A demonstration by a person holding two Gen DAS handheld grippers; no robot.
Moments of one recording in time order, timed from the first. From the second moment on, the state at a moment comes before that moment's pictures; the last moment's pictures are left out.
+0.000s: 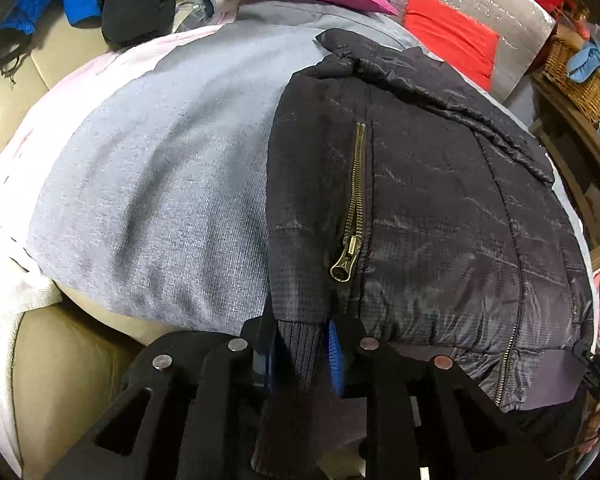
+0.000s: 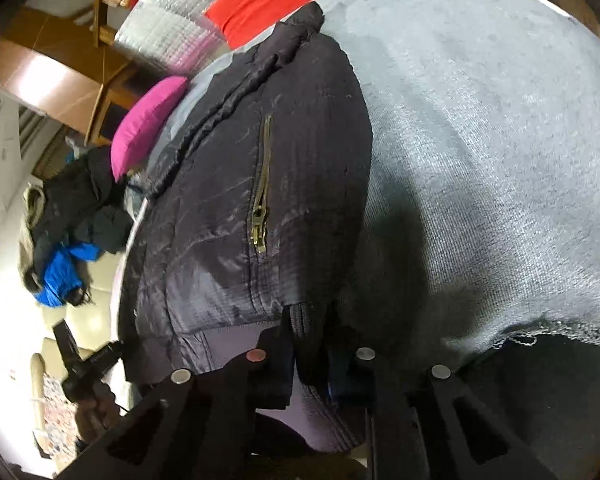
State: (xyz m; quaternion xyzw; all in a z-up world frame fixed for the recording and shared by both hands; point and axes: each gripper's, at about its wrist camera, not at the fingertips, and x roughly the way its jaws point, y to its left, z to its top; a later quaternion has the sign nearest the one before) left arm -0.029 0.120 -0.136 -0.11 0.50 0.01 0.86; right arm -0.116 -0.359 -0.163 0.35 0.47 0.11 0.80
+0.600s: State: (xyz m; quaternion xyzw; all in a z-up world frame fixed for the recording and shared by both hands) left arm -0.026 0.104 -0.142 -0.07 0.50 0.02 0.86; right arm -0.107 -0.349 -0.168 0.32 0.50 0.12 0.80
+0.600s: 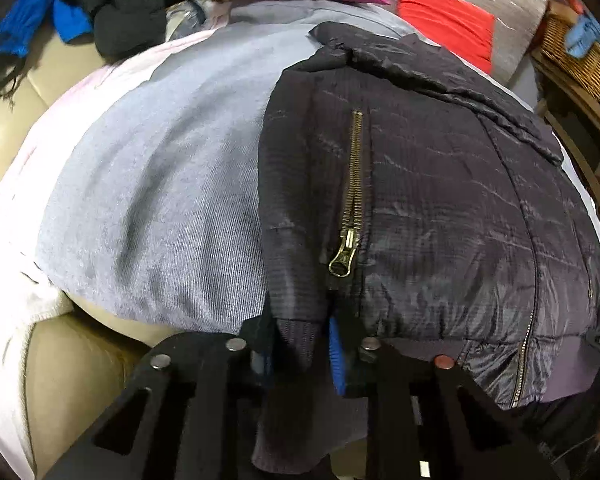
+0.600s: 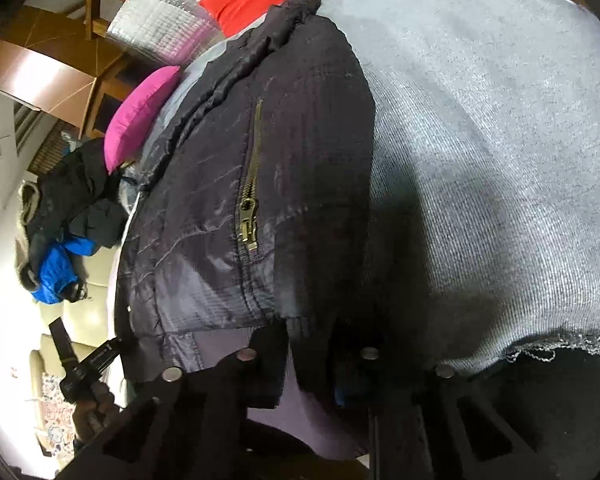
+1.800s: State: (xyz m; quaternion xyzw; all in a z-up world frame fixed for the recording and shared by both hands) left arm -0.037 0.114 -0.150 -0.08 0.51 0.00 0.85; right arm -0.102 -0.335 -0.168 0.31 0.52 0.13 0.79
